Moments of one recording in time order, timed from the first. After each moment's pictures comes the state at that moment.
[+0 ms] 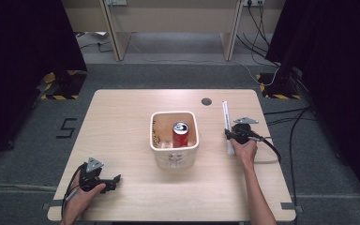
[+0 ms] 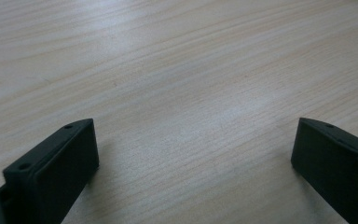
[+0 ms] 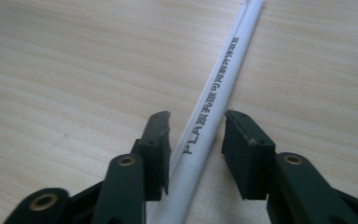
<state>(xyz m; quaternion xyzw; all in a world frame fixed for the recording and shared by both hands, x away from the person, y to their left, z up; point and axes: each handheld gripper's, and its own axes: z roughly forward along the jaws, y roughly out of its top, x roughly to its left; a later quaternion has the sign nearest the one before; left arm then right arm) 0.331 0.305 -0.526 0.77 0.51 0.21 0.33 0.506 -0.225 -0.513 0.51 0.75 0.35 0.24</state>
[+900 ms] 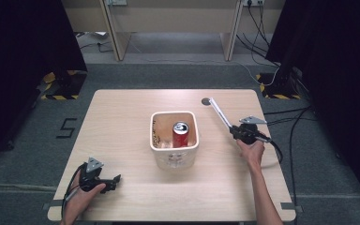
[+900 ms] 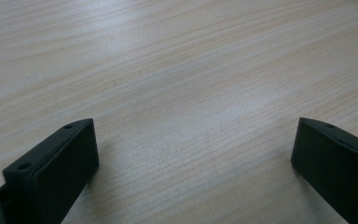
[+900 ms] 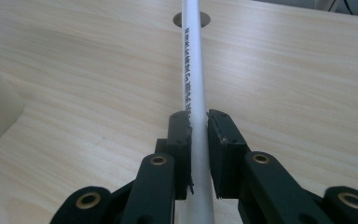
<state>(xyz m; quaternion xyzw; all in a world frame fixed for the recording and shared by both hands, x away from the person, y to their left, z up) 0.331 0.305 -0.526 0.77 0.51 0.21 0.33 0.486 -0.237 -0.485 0.48 0.75 0.39 0.24</state>
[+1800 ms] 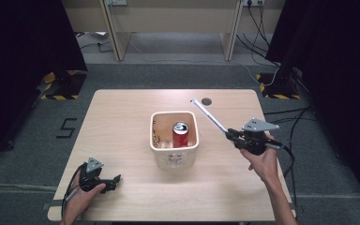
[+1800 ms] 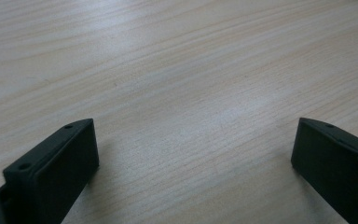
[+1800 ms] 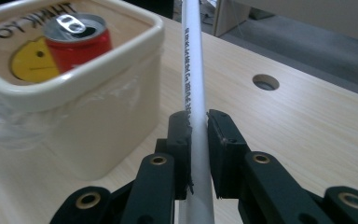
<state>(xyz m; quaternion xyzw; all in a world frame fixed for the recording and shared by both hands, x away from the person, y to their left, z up) 0.331 0.305 -0.526 0.77 0.51 0.21 0.33 0.401 -0.218 -0.392 0.35 0.80 0.45 0.22</state>
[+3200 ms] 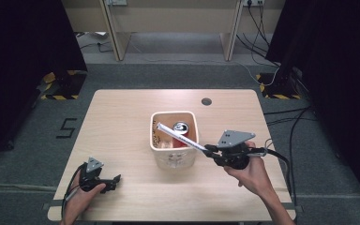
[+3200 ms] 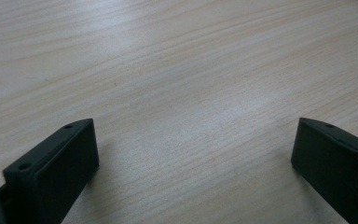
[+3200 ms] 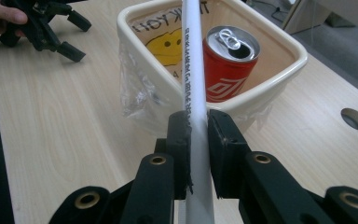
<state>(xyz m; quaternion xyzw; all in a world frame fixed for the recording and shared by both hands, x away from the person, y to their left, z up) 0.331 0.305 -0.526 0.77 0.51 0.21 0.33 0.352 -0.151 -0.359 0.21 0.87 0.41 0.17</state>
